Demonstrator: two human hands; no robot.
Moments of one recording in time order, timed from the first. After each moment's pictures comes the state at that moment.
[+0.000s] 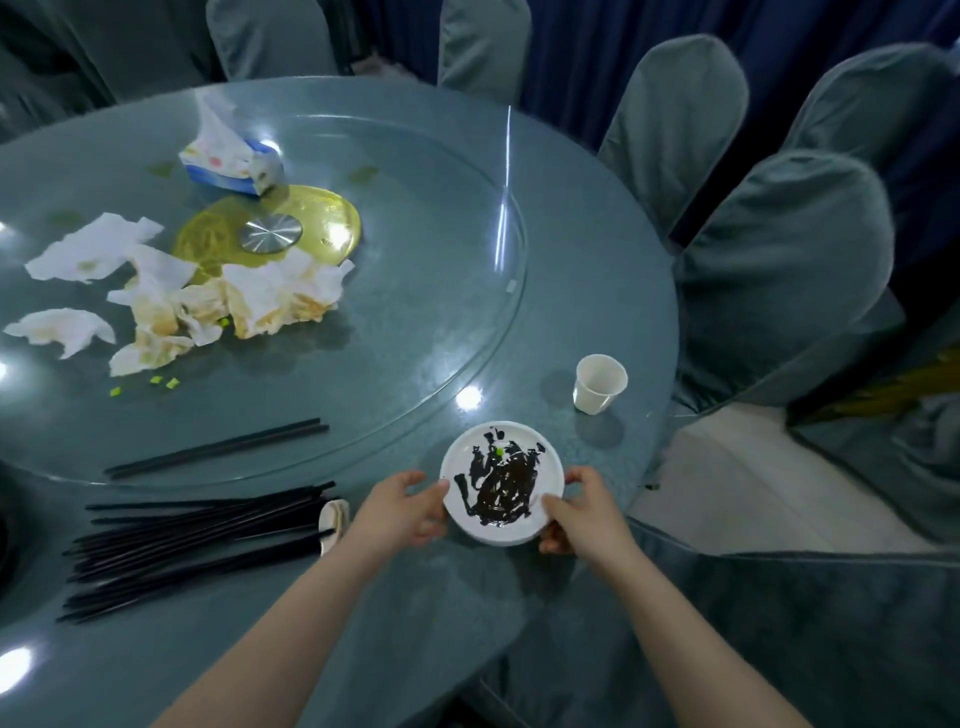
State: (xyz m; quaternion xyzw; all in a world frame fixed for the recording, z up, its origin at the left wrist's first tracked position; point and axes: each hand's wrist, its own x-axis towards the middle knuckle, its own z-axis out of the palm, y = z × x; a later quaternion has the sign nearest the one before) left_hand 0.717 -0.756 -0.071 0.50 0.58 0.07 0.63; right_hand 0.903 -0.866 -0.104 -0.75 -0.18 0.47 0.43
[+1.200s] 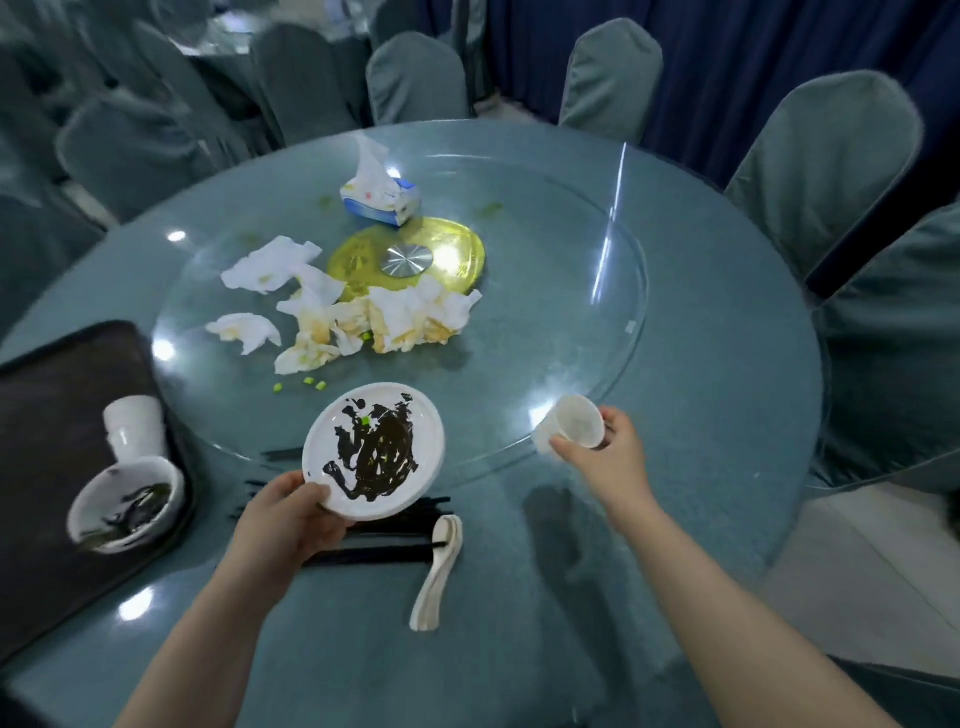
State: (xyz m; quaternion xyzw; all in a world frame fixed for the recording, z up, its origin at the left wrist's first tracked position) left_hand 0.542 -0.715 -0.005 0.38 0.62 0.36 0.59; right_hand 0.862 -0.739 -0.079 -0.71 -0.29 0.36 0.54
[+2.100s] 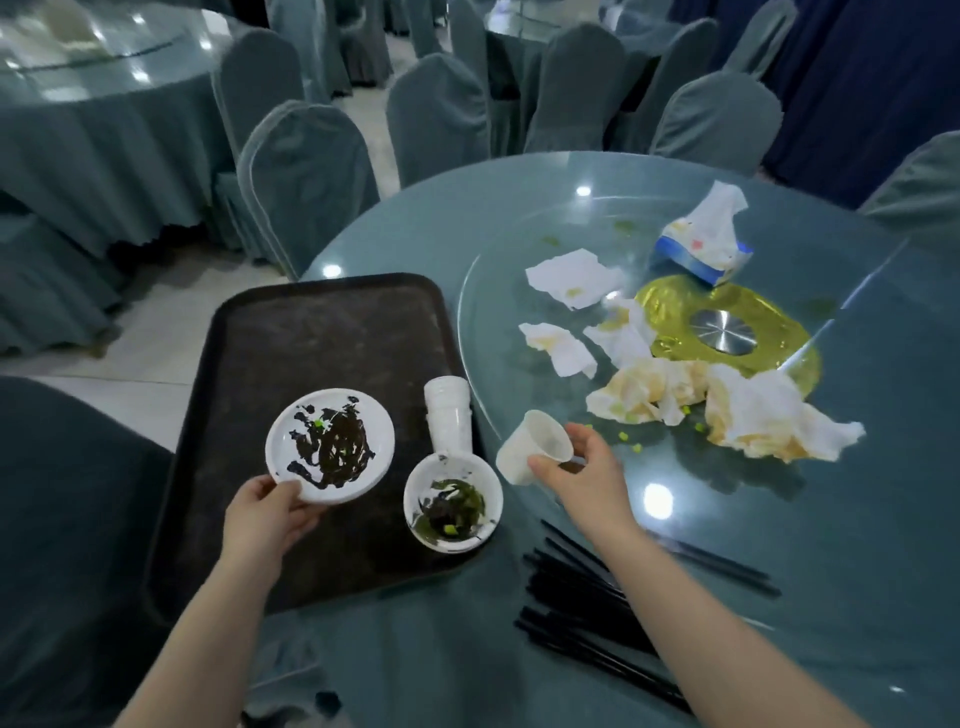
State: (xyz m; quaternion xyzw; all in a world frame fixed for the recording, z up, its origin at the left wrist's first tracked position) left_hand 0.149 -0.624 -0.081 0.09 0.71 0.53 0.45; right_hand 0.467 -0.561 -0.045 -0.62 -0.50 0.48 0.37
